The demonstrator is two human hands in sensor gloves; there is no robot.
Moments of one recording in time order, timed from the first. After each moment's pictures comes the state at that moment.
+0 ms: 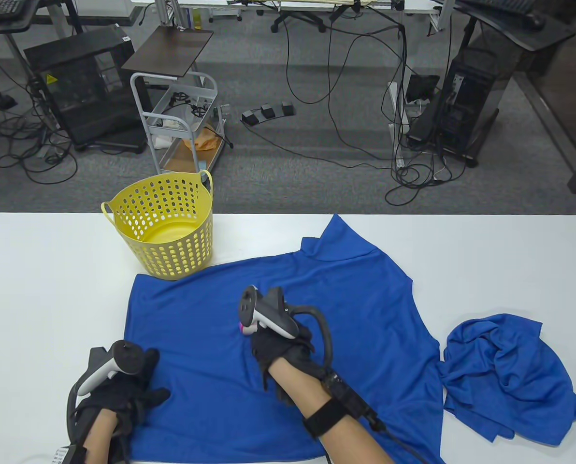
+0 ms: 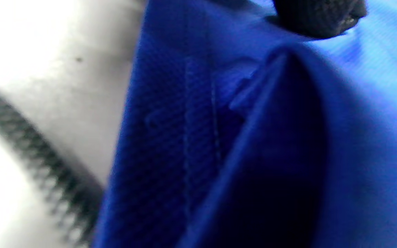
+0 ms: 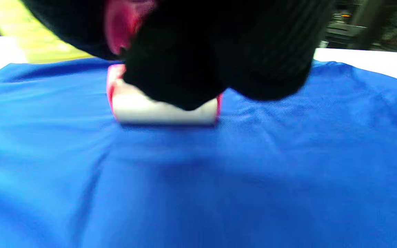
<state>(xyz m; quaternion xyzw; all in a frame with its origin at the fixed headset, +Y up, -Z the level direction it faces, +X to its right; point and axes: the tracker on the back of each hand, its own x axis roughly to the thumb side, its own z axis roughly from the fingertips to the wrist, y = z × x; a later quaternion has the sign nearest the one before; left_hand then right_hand) -0.344 -0.788 -0.337 -0.37 0.06 0.14 0.92 -0.040 -0.686 -0.423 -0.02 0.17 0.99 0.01</state>
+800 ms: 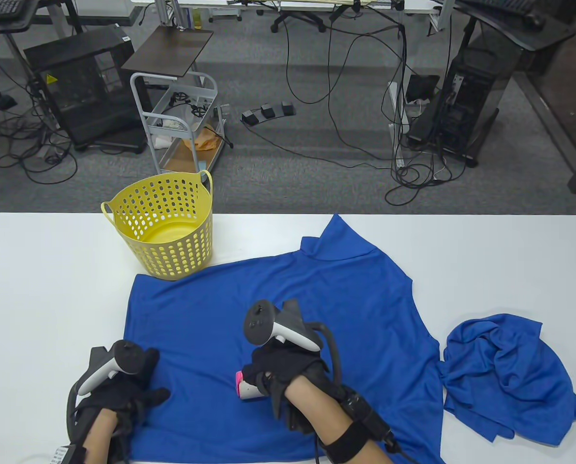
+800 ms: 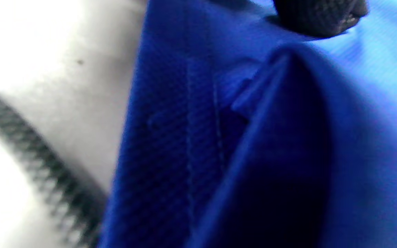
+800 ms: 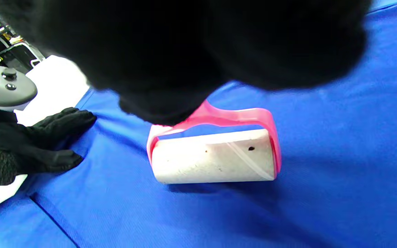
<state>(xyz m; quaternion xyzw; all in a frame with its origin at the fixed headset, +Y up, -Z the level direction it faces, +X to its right) -0.344 -0.789 -0.337 -0.36 0.06 0.13 0.92 -0.030 -0.641 -0.348 0.14 0.25 0.95 0.10</state>
